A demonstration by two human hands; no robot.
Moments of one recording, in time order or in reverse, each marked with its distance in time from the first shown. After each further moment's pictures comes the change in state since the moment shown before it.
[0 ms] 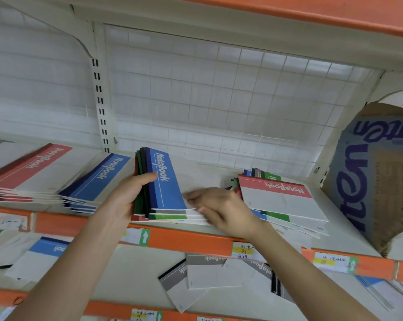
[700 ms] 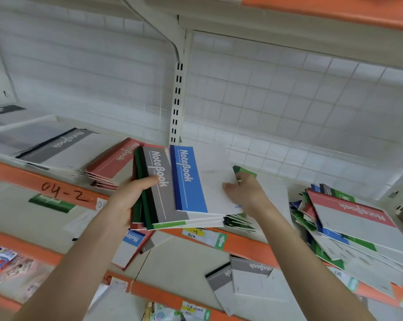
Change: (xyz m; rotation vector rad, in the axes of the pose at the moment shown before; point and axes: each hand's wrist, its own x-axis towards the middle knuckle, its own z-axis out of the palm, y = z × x) left_hand -0.009 0.023 -0.154 0.023 0.196 0.049; right_hand 0.133 -0.044 0.067 0.415 0.080 1.139
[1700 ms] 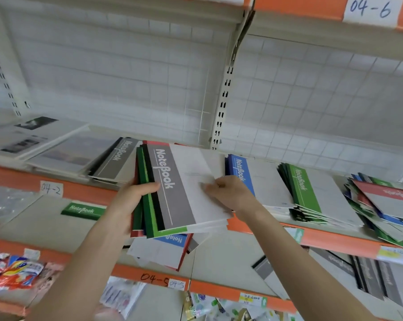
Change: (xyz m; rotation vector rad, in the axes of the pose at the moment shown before) left_hand 0.042 0.036 -0.183 0.021 -0.129 0.030; right_hand -0.035 -0.105 0.177 -0.074 -0.099 0.071
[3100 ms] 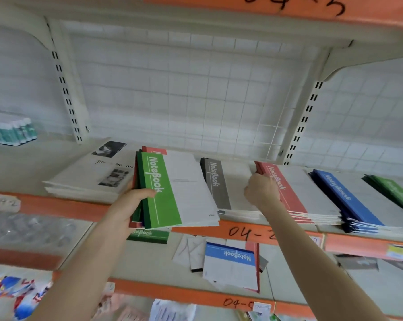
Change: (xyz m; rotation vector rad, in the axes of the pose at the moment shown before) left_hand 0.110 0.064 -0.258 0.075 -0.020 -0.060; right_hand 0.109 -0.112 0.170 -0.675 0.394 0.082
